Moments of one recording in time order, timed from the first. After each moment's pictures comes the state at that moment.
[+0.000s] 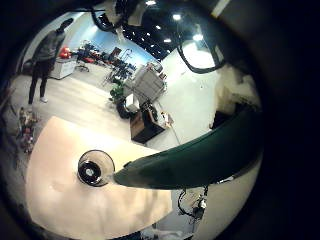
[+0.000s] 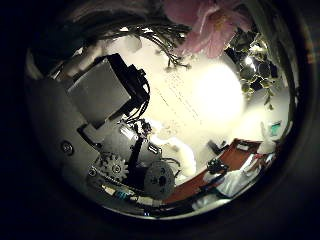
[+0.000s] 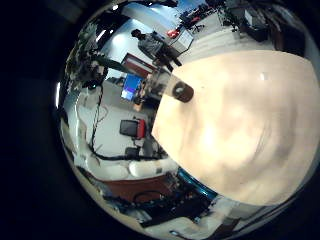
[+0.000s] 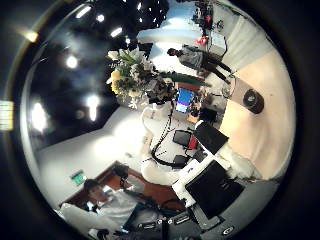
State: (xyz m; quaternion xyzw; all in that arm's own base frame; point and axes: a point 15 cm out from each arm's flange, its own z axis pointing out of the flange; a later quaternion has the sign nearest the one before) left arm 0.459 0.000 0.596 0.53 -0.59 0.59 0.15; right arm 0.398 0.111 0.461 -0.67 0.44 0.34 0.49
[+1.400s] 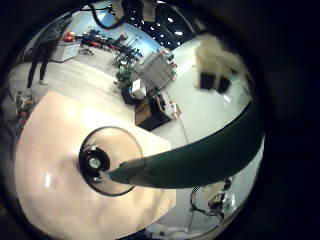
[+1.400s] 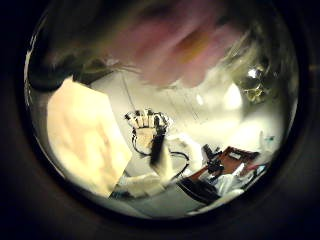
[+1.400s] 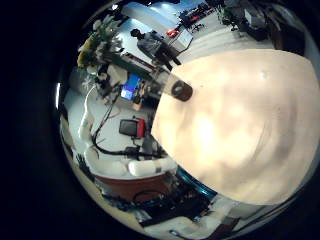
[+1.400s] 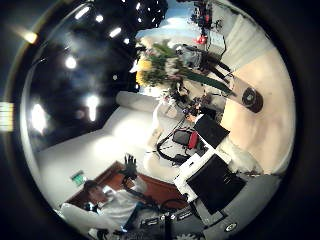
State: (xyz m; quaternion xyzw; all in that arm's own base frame) left arm 0.479 0.017 0.427 0.55 -0.62 0.50 0.24; right arm 0.397 0.110 0.458 -0.67 0.44 0.34 0.49
